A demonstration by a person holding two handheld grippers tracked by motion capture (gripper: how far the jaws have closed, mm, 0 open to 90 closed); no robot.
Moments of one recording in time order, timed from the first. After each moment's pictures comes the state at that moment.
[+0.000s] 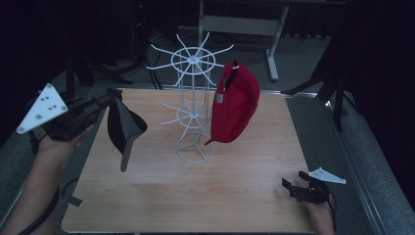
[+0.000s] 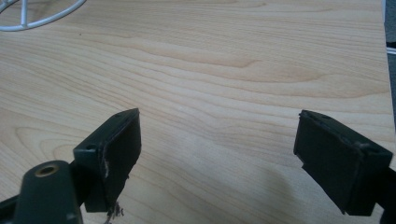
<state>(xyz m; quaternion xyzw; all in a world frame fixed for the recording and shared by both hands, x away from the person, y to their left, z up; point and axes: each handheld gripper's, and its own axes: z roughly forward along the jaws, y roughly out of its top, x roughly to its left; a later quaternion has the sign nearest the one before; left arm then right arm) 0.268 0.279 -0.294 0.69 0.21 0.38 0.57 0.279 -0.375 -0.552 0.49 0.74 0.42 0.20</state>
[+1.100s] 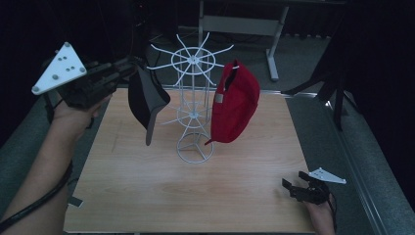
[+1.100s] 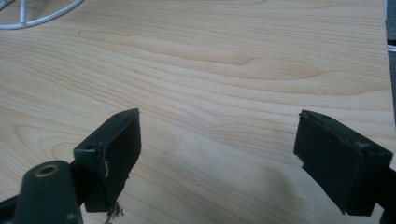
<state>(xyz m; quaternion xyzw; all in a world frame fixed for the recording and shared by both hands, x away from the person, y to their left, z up) 0.300 0.229 -0.231 0.69 0.17 0.38 0.59 0.279 -0.376 -0.553 0.49 0.74 0.42 0.20</state>
